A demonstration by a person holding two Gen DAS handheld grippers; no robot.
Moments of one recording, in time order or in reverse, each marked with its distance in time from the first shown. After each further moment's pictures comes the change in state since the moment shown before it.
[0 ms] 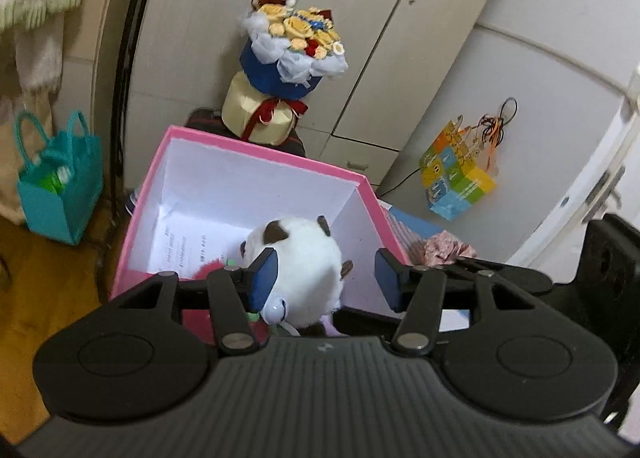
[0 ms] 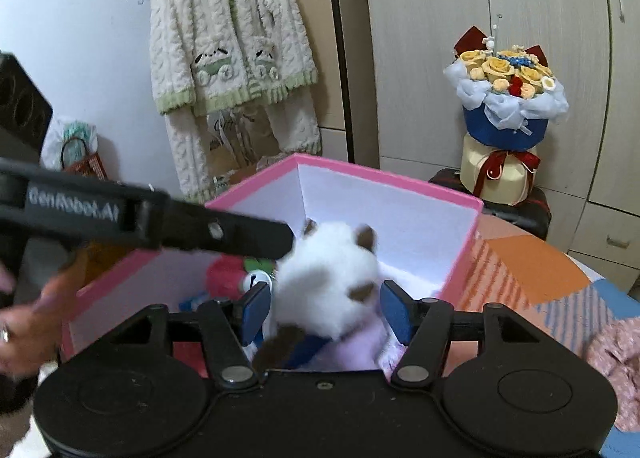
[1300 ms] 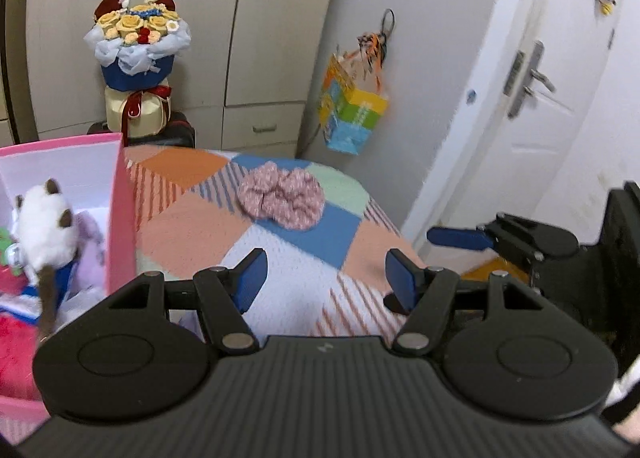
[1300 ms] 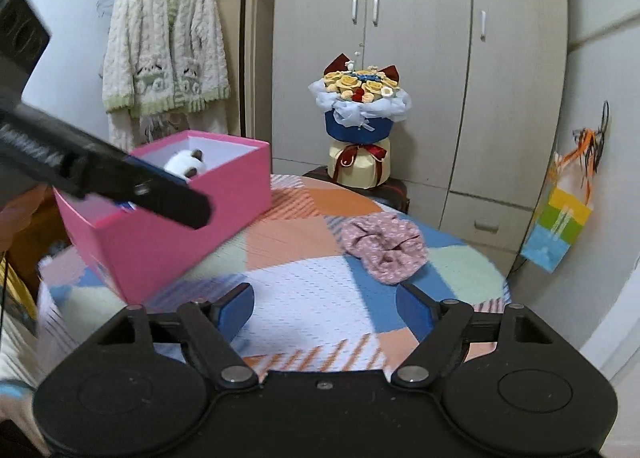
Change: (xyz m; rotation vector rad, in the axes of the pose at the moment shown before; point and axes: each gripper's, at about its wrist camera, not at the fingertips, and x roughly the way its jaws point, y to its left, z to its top) left arm 0.020 -0.223 -0.075 0.257 0.081 -0.093; right arm -0.205 -0.102 -0.126 -0.043 -0.083 -0.260
